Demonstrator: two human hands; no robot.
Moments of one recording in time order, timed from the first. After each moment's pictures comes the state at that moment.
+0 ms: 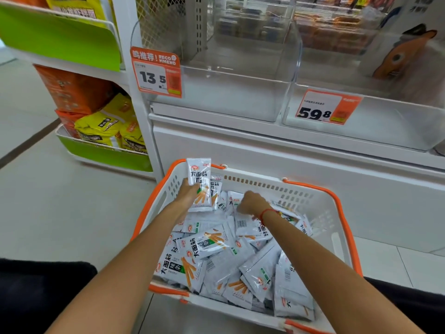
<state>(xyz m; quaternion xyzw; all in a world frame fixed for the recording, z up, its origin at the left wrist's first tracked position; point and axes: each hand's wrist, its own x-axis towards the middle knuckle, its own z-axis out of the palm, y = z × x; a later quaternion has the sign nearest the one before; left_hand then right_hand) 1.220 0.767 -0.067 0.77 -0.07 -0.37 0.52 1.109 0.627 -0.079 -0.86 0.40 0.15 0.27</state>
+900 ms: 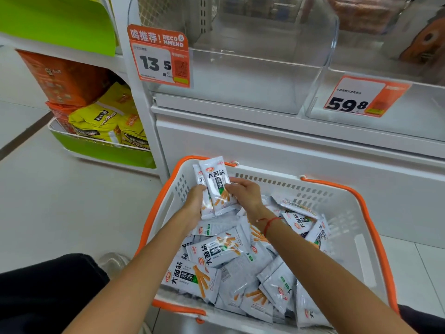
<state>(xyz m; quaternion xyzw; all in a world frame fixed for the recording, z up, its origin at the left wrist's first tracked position) 1.236 0.760 -0.102 0.66 0.07 -0.43 0.61 1.156 0.655 -0.103 -0.59 0.42 -0.16 0.67</state>
